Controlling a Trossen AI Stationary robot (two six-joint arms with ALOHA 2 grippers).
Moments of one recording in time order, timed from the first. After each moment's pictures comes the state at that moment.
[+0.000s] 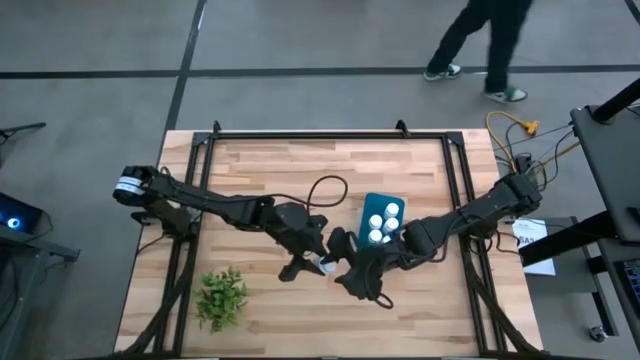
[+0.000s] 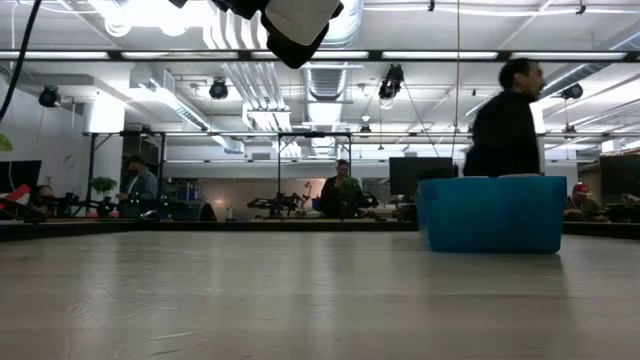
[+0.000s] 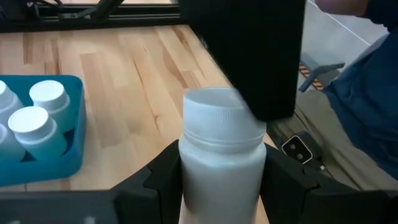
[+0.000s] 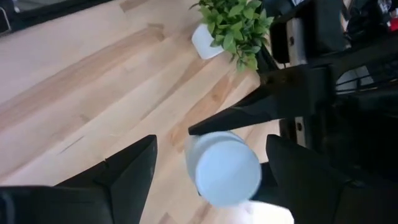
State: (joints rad) left arm -0.17 1.55 1.12 -0.08 0.37 -0.04; right arm 0.43 1.67 1.47 -0.49 0.22 -0.61
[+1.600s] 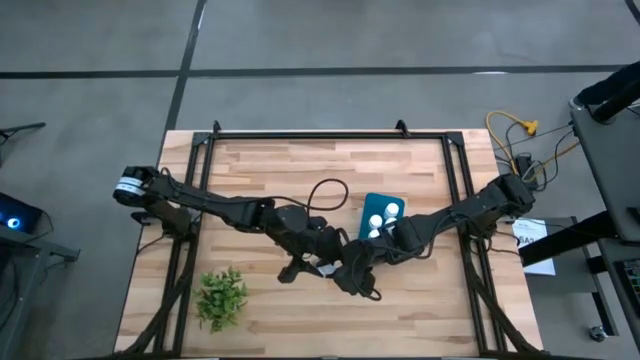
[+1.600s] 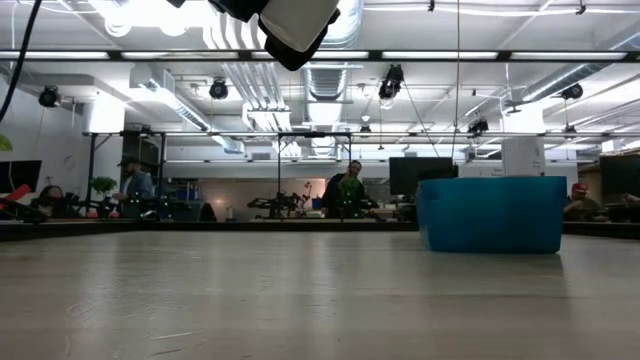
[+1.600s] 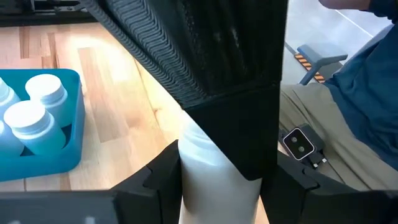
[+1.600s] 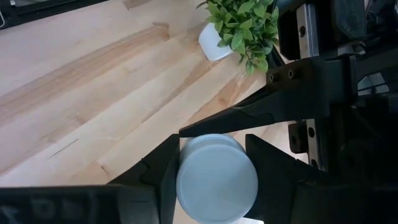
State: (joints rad) left arm -0.18 1.55 1.13 -0.10 0.37 -0.03; right arm 0.38 1.73 1.47 -0.45 0.13 -0.66
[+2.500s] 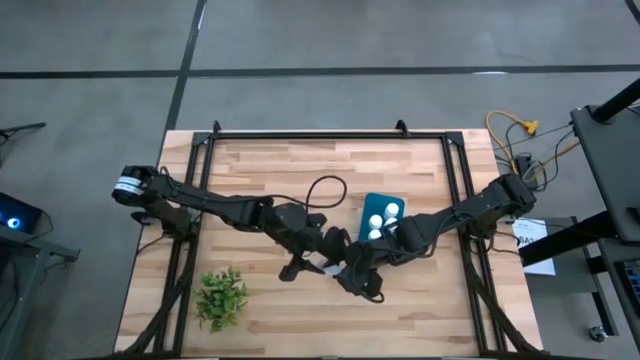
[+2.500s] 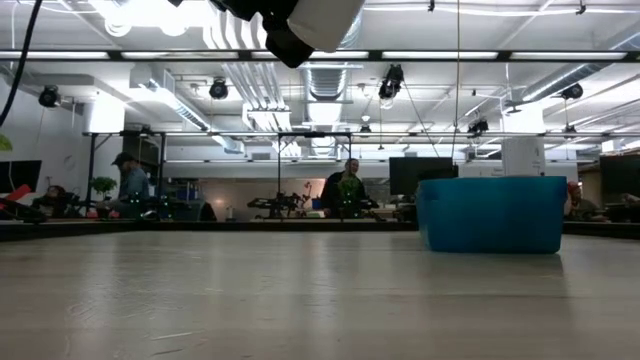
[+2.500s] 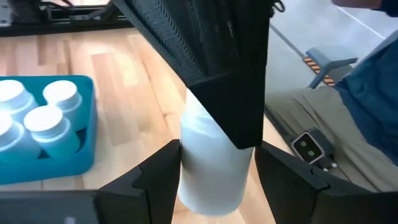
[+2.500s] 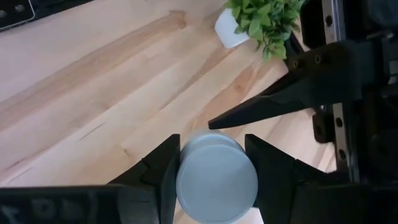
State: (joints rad) left arm -0.18 1.54 1.12 -0.09 0.34 -0.02; right arm 0.38 1.73 1.51 -0.57 0.12 -0.62
